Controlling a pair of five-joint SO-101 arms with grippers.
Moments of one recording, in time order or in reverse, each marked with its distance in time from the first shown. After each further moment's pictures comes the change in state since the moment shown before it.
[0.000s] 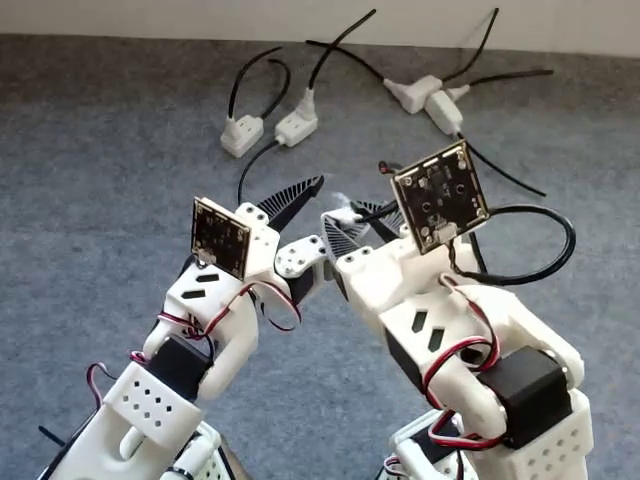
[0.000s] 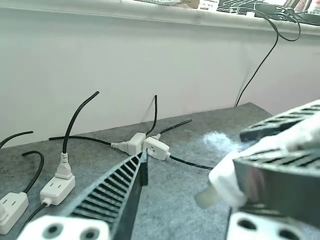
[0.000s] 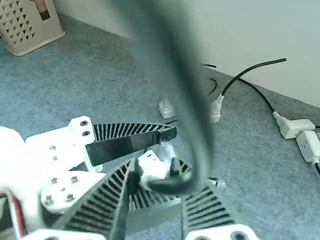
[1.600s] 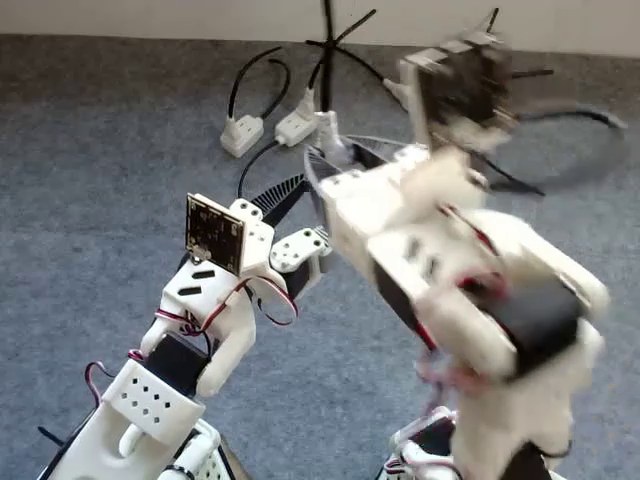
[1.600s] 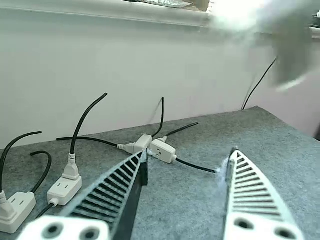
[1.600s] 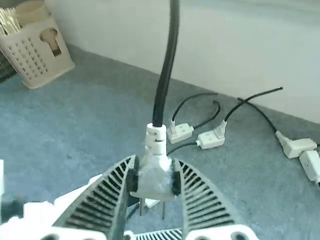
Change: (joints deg) left arm 1.3 0.0 -0.2 0.0 -0.1; right arm 0.1 30.6 -42.2 12.0 -5.2
